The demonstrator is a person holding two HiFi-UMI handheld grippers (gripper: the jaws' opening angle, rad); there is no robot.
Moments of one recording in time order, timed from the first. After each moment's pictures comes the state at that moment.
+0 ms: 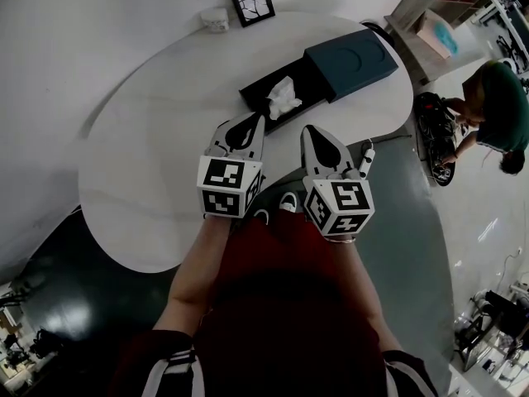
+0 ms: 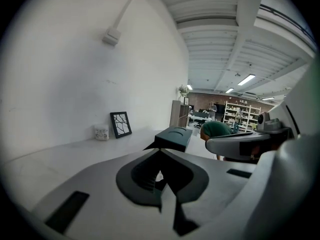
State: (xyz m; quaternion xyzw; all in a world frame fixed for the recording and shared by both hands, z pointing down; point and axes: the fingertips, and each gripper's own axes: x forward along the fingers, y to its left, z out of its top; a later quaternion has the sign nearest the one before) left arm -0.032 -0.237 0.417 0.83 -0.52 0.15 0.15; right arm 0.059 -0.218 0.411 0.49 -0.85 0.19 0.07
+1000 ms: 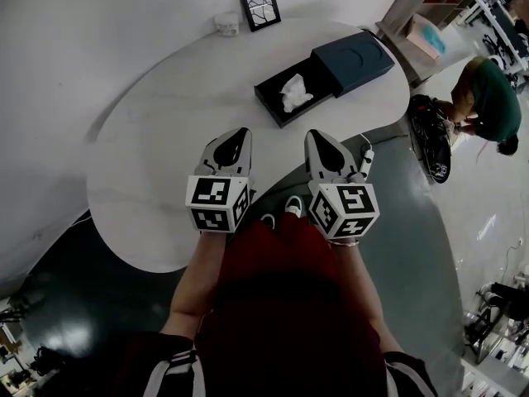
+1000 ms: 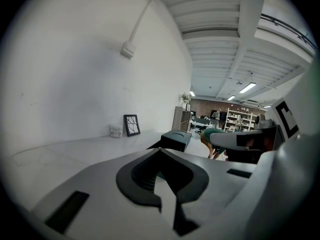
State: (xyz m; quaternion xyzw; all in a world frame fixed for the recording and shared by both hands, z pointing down) left arm -0.098 -0.167 0.401 0.82 -0.54 0.11 0.15; right arm 0.026 -0.164 0.385 0.51 -0.84 0.17 0.05
